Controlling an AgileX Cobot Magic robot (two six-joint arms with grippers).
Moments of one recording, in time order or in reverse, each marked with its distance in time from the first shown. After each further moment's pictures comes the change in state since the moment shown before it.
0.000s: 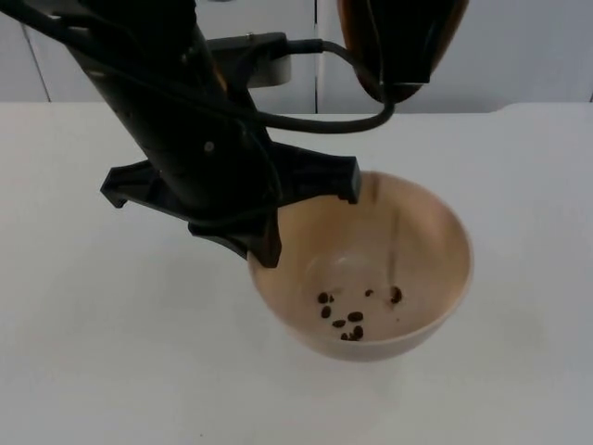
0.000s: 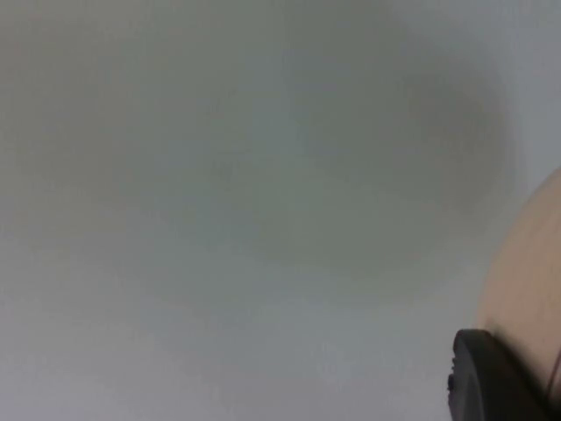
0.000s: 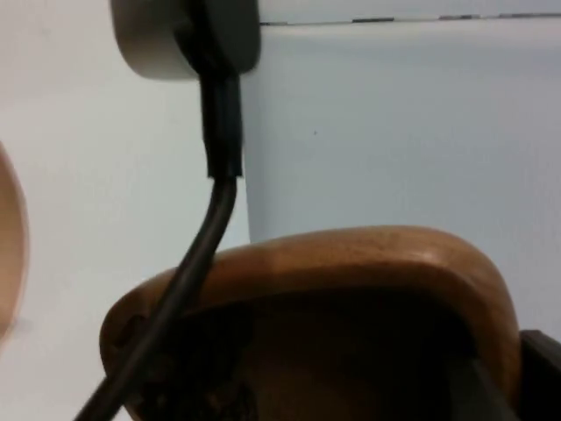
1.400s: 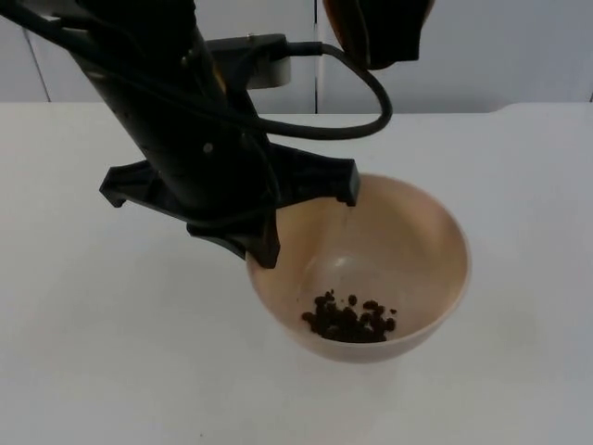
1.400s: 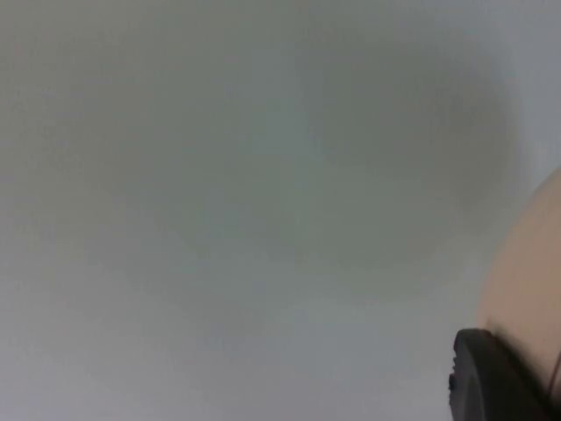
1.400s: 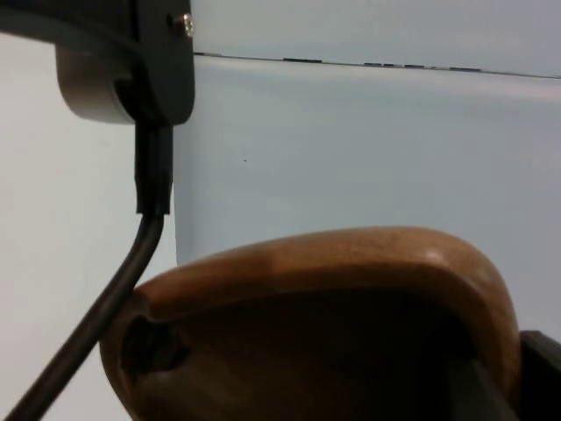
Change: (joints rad) right arm 0.046 0.004 0.000 -0.110 0.002 -0.015; left arm 0.000 0.000 0.001 0.011 -0.002 -0.002
